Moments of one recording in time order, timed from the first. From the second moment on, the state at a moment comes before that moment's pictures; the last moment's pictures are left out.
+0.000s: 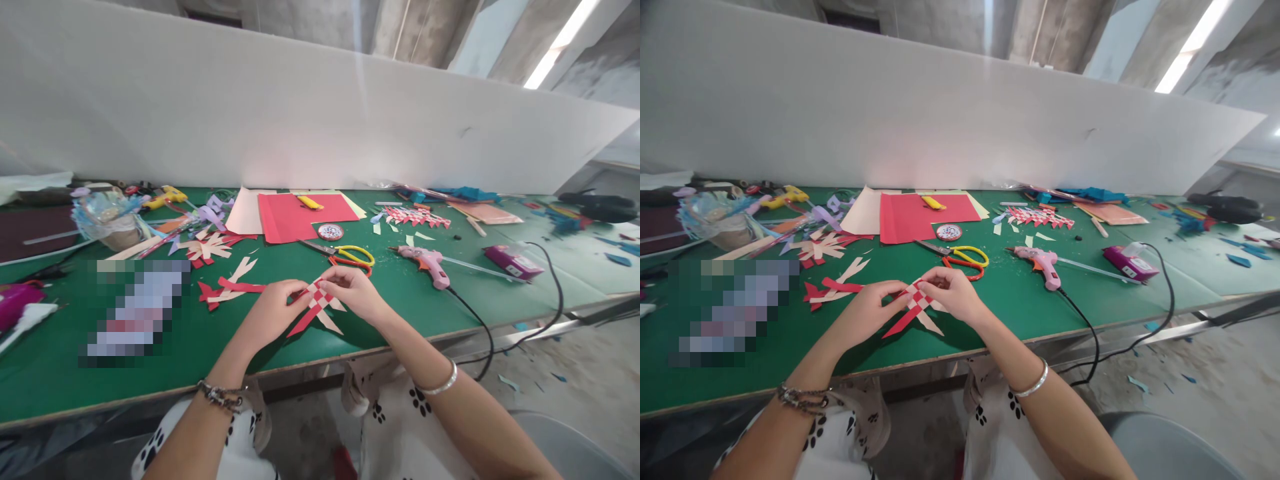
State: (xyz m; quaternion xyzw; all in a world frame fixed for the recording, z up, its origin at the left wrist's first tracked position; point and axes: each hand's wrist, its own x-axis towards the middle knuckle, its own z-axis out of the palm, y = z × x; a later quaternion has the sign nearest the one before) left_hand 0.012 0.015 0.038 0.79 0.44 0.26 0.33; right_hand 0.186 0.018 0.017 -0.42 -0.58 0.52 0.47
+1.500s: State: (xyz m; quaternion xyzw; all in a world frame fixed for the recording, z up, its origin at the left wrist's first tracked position) left_hand 0.021 0.022 0.030 0.51 0.45 0.47 0.57; right_hand 0.179 0.017 0.020 -0.36 -0.43 0.63 0.54
